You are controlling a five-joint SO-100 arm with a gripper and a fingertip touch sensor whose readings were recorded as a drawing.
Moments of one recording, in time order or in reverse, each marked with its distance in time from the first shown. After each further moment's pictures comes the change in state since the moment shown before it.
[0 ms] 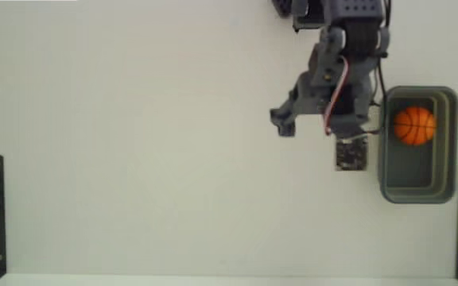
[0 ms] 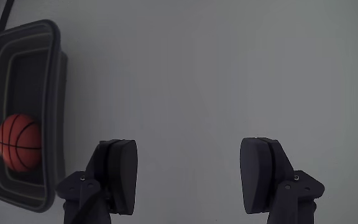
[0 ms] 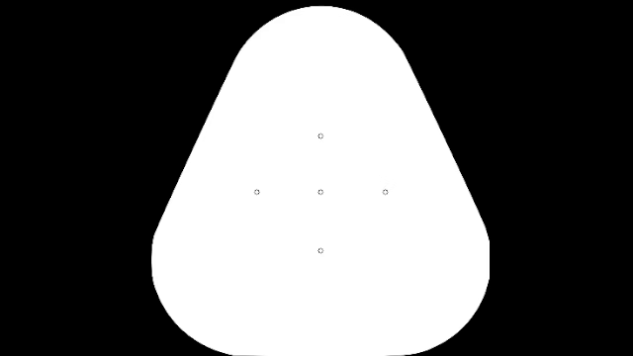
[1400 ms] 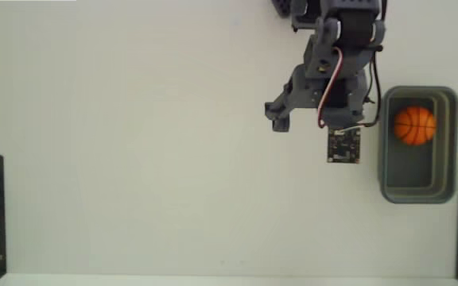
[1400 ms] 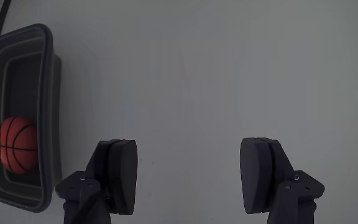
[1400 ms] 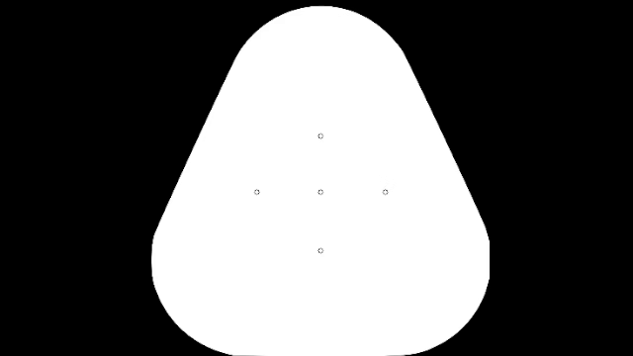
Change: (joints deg) arm 0.9 3.3 1.9 0.0 0.0
